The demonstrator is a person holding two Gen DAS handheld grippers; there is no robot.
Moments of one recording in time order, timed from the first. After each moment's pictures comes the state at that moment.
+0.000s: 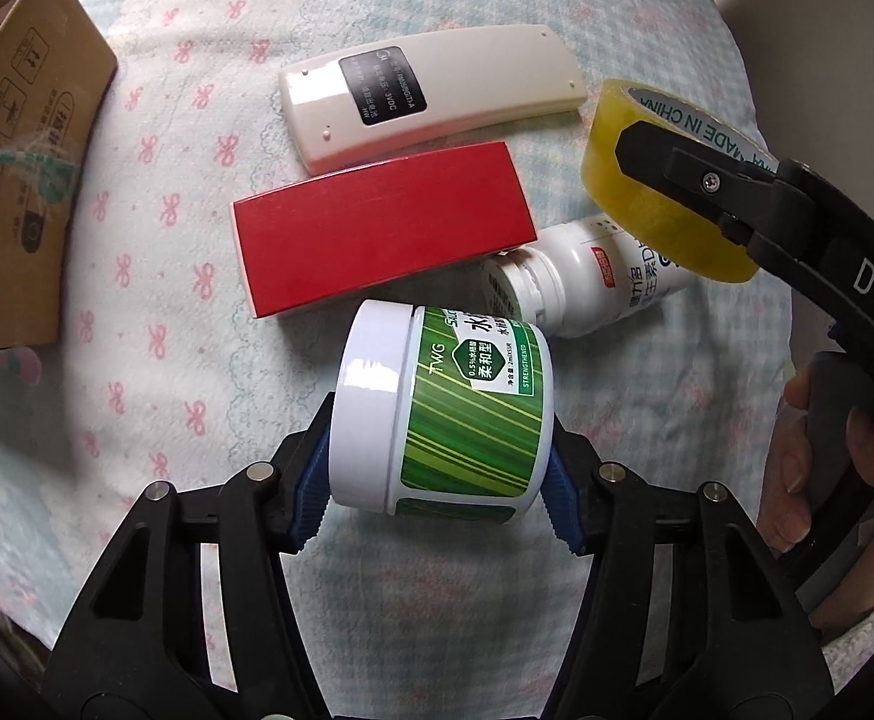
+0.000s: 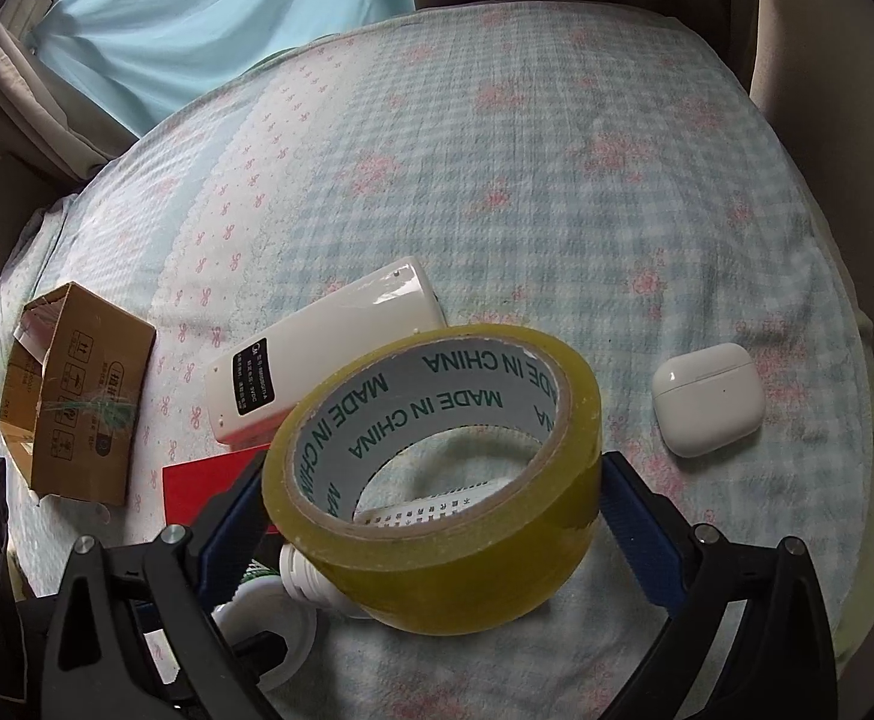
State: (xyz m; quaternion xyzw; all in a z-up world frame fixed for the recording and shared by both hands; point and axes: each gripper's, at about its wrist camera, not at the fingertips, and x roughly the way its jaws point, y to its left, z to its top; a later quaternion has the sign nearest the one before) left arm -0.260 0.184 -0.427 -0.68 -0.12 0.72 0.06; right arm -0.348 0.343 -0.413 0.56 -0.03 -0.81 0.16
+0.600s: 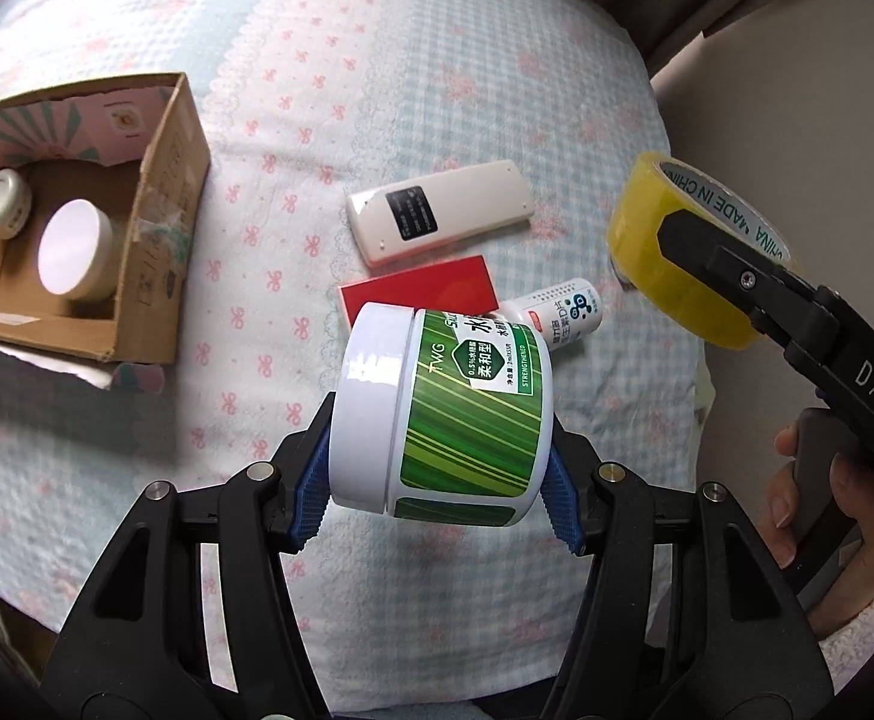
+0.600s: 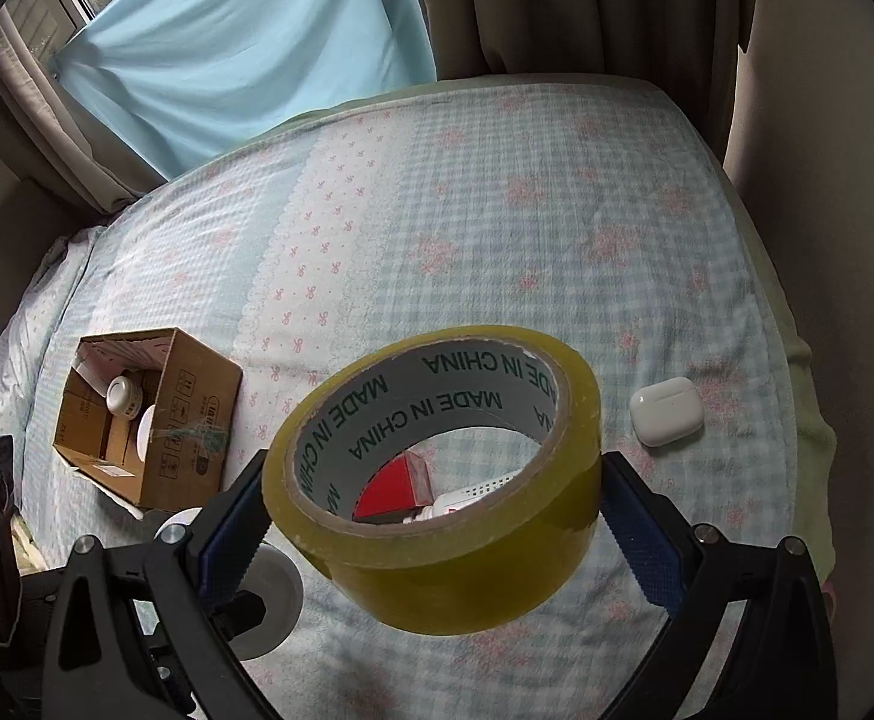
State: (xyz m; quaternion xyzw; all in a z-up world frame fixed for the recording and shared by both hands) left arm -0.250 0.136 -0.319 -0.62 -0.16 0.76 0.08; right arm -0.309 0.316 -0.301 0.53 -0.04 -0.84 0.15
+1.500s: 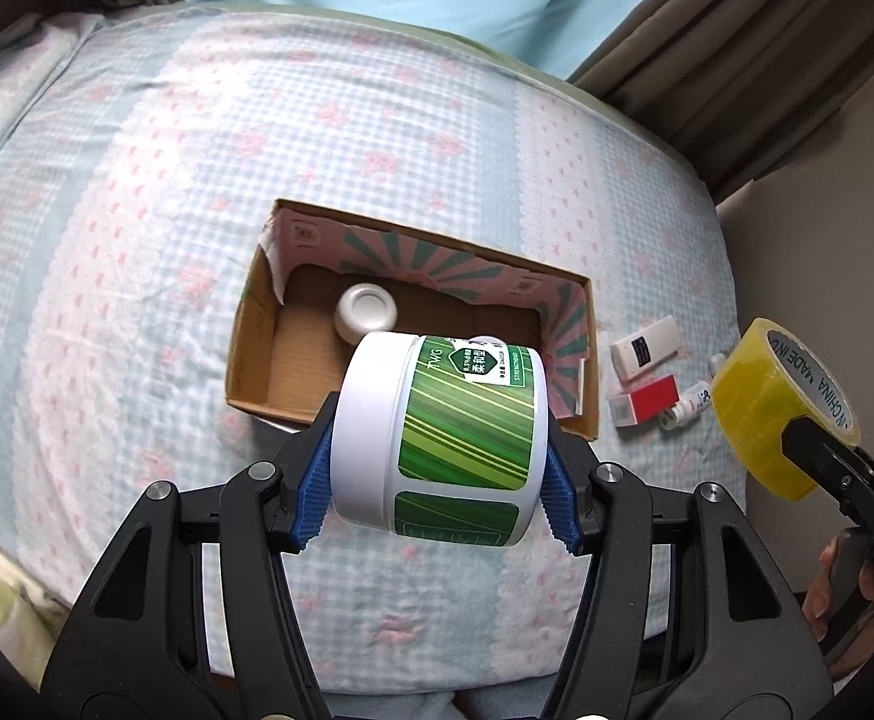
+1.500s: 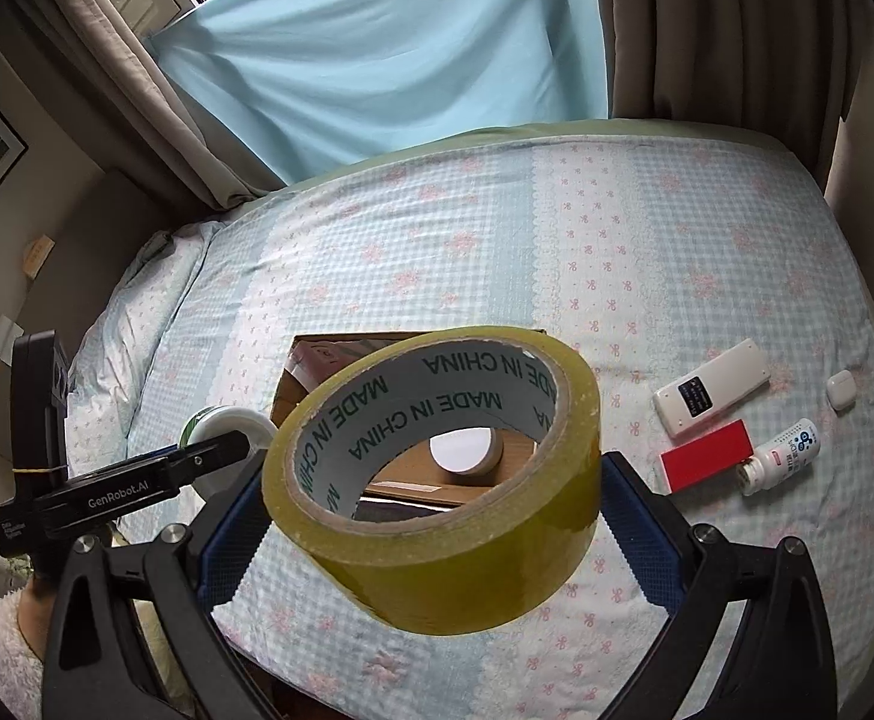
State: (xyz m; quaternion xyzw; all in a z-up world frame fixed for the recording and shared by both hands) left arm -0.231 -0.212 -0.230 -0.56 -0.16 0.81 0.04; right arm -0.222 0.054 -0.200 0.52 -0.07 -0.83 0.20
